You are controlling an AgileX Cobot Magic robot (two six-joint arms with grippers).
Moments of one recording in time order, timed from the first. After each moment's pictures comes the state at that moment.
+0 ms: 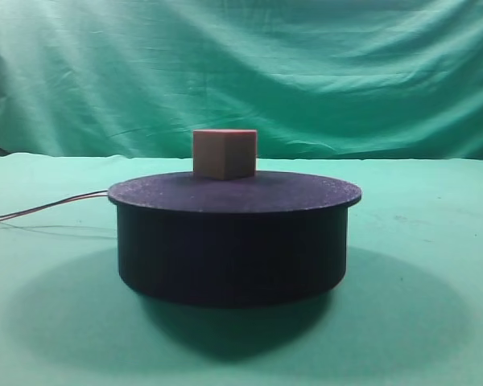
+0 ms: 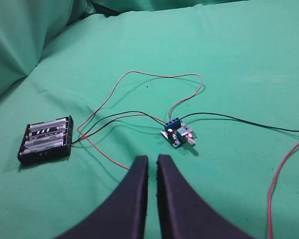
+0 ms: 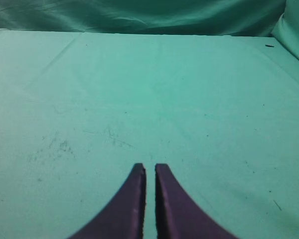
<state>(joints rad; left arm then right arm) 0.03 -0.02 0.03 0.22 0.37 -0.08 0.13 -0.01 0.03 0.01 0.32 0.01</state>
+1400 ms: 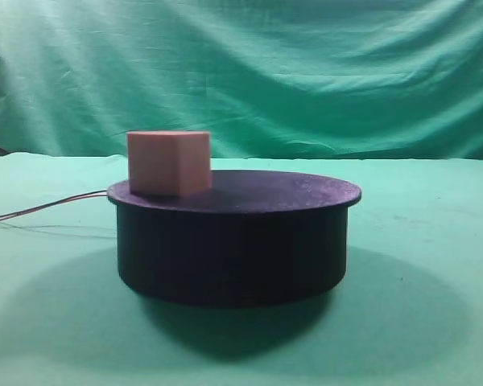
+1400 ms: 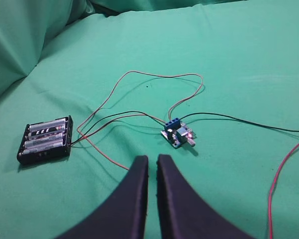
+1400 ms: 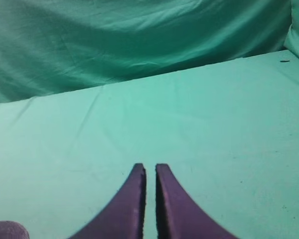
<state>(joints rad) 0.03 -0.02 0.03 0.22 0.37 -0.08 0.20 0.56 -0.38 0.29 0.53 -0.25</state>
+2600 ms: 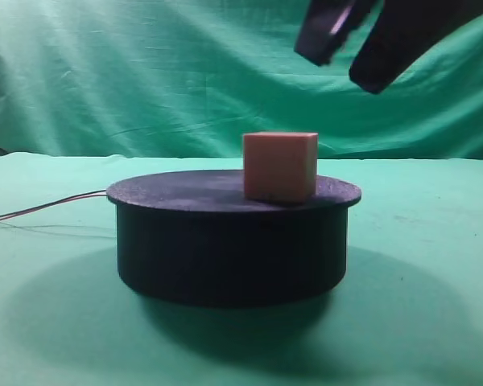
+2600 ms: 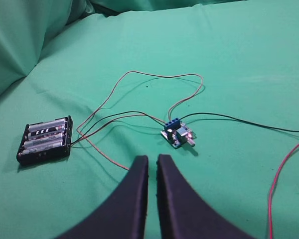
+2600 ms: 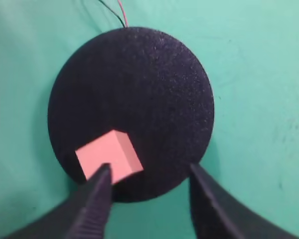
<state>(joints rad) 0.03 -0.02 0.03 0.22 0.37 -0.08 0.63 1.46 -0.85 0.49 0.65 -0.43</state>
